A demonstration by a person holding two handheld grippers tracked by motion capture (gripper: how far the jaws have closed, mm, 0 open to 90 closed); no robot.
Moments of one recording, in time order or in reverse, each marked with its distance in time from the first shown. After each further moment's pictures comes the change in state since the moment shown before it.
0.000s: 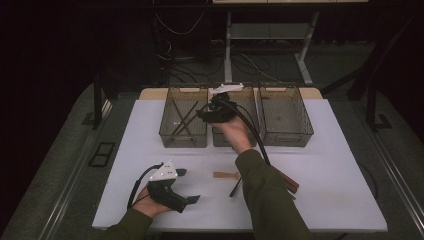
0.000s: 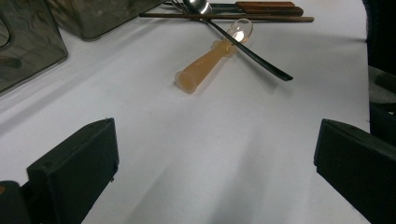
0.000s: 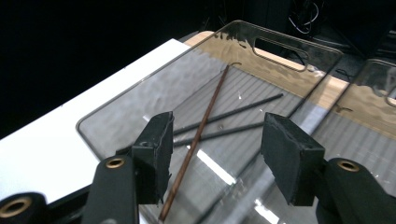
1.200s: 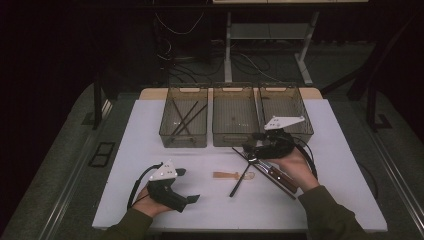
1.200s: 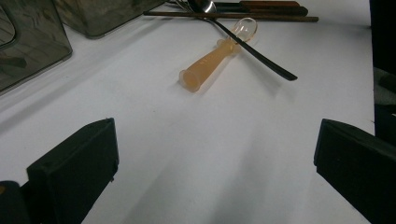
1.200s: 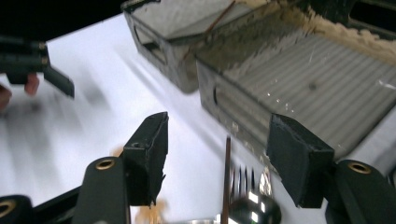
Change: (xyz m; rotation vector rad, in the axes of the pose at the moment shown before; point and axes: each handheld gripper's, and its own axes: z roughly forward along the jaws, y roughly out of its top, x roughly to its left) left arm 0.000 -0.001 0.000 -0.003 0.009 -0.020; right arm -0.040 -0.106 -0.126 0.052 0.092 -0.092
